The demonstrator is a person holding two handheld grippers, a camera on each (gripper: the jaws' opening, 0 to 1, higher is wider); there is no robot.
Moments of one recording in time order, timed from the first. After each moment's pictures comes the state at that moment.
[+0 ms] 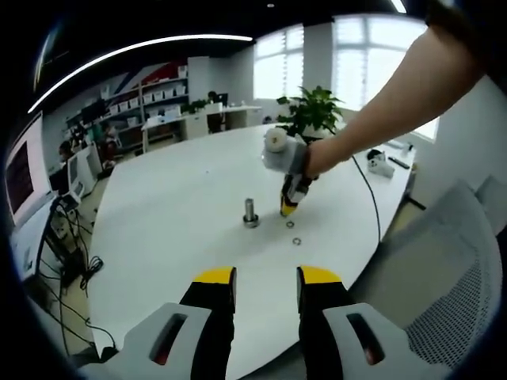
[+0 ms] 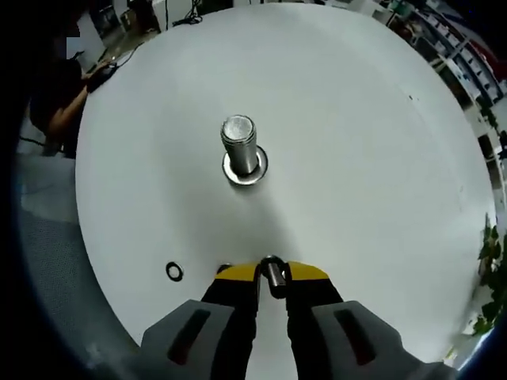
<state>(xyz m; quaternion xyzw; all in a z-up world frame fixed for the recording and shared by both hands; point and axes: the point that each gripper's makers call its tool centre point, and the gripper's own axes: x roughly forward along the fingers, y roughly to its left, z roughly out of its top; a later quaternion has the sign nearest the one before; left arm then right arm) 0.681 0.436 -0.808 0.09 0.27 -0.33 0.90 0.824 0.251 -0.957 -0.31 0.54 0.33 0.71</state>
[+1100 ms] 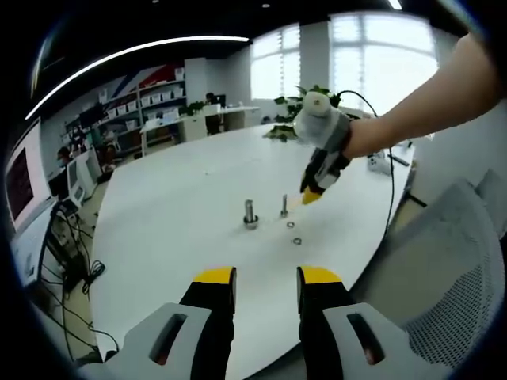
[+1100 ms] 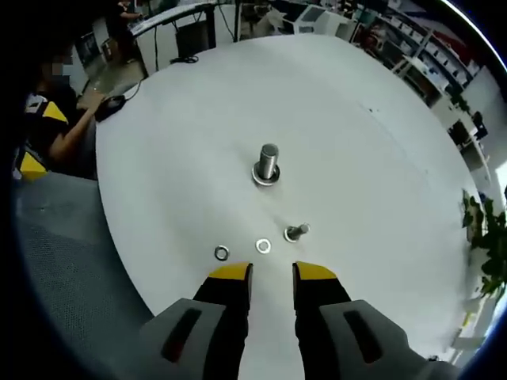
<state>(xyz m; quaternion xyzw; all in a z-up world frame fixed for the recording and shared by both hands) 0.683 0.437 -0.806 0.09 0.27 -0.33 0.90 0.791 0.238 -0.897 -0.27 0.50 0.30 0.77</state>
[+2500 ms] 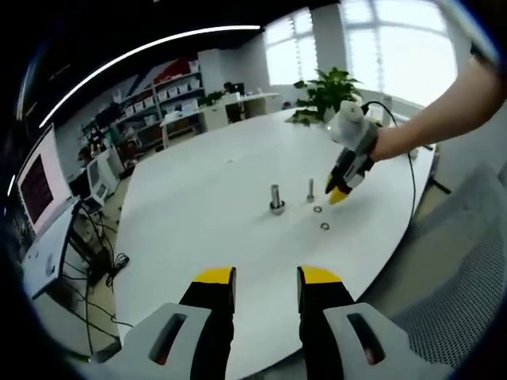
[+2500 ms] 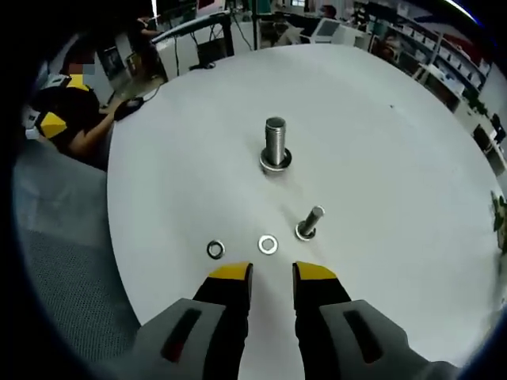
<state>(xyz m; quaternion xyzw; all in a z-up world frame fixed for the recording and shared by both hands) 0.690 0.458 -0.815 0.14 0.29 -0.26 0.91 0.793 0.236 -0.947 -0.22 0.47 0.37 0.77</state>
